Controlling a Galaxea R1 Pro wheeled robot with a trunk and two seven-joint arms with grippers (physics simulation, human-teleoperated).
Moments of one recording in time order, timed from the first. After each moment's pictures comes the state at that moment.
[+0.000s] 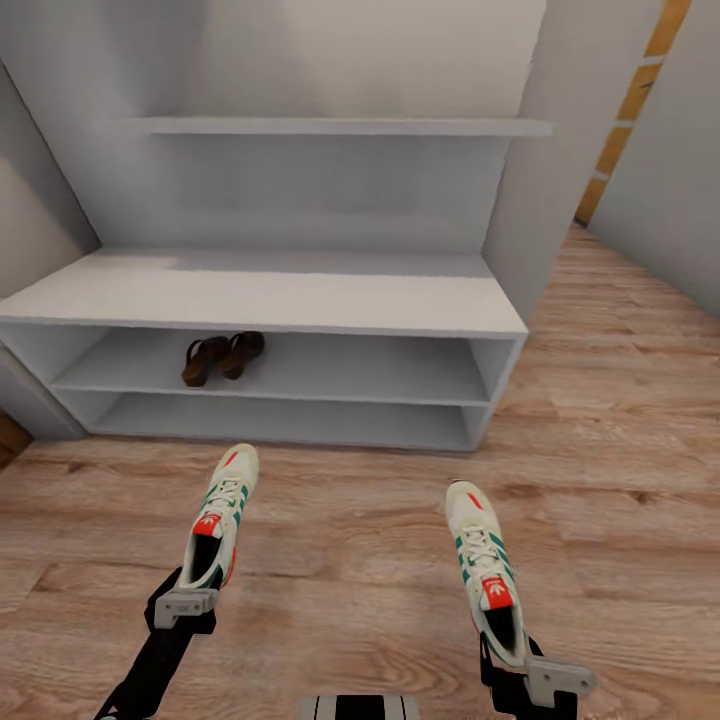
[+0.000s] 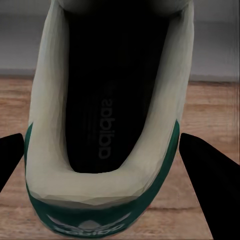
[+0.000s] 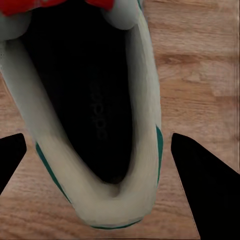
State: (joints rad) left arm -0.06 0.08 0.08 -1.11 0.09 -0.35 -0.15; right arm 0.19 0.13 -0.07 -1.36 0.16 -0.17 -0.14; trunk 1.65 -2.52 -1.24
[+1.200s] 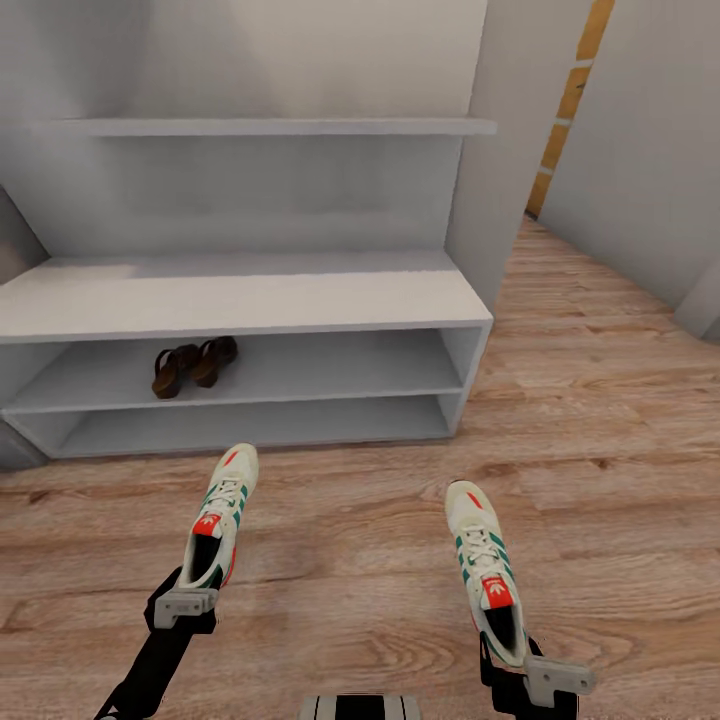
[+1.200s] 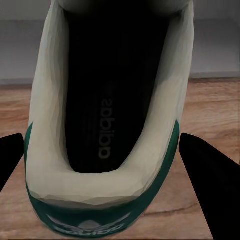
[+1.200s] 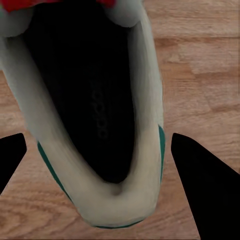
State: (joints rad) left arm -0.06 0.08 0.08 -1.11 0.09 -0.35 -0.15; right arm 0.19 0.13 -0.07 -1.36 0.17 -0.17 -0.14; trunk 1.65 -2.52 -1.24
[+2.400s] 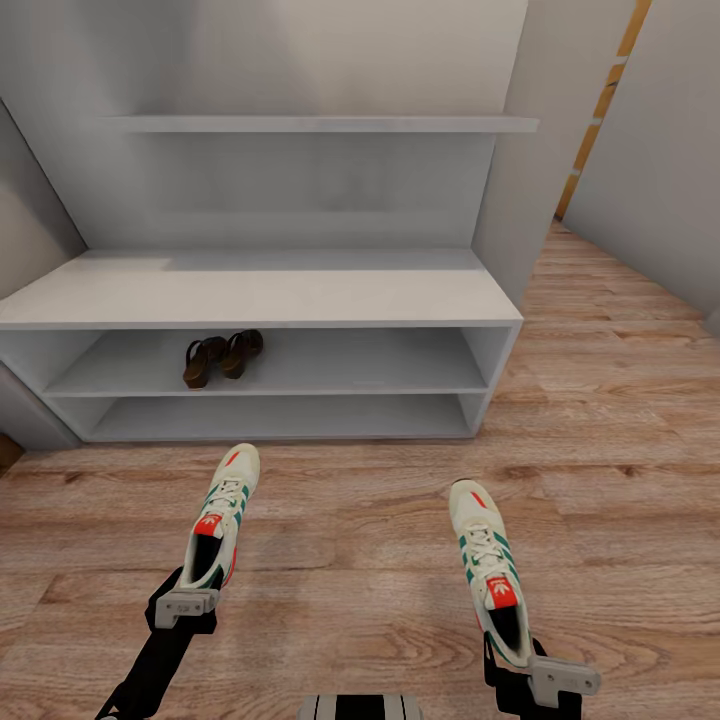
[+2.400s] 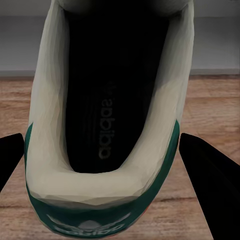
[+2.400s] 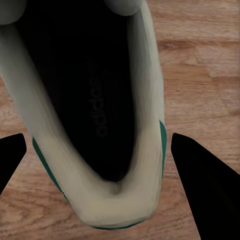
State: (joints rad) left arm -0.06 0.08 0.08 -1.11 0.08 -0.35 -0.15; right arm 0.19 0.12 -0.08 -1.36 0.16 -0.17 -0.14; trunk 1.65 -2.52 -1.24
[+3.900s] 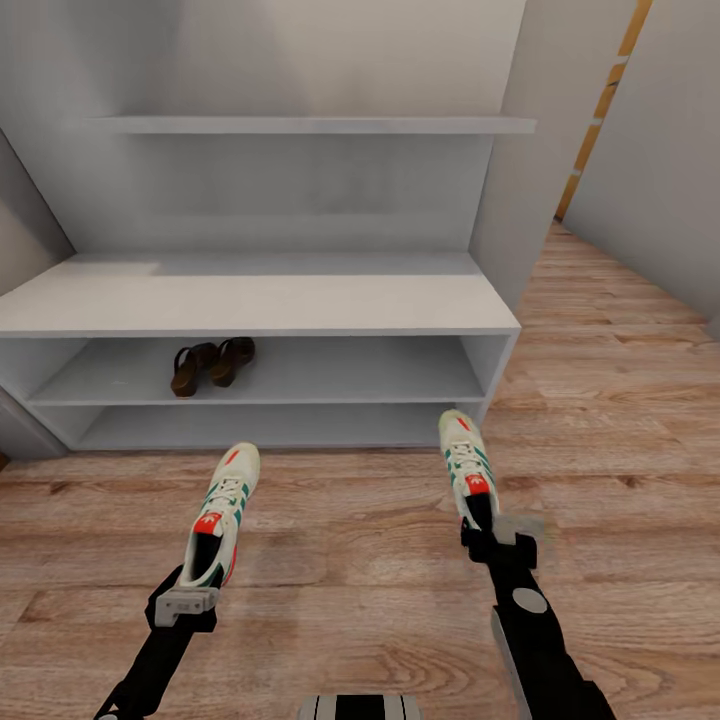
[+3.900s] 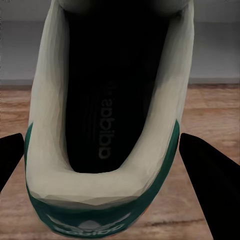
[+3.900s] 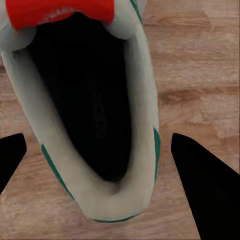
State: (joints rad) left arm -0.07 0.08 0.08 -1.11 0.09 -0.35 -0.16; right arm -0.23 0.13 -0.06 -1.38 0.17 0.31 -0.19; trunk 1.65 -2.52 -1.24
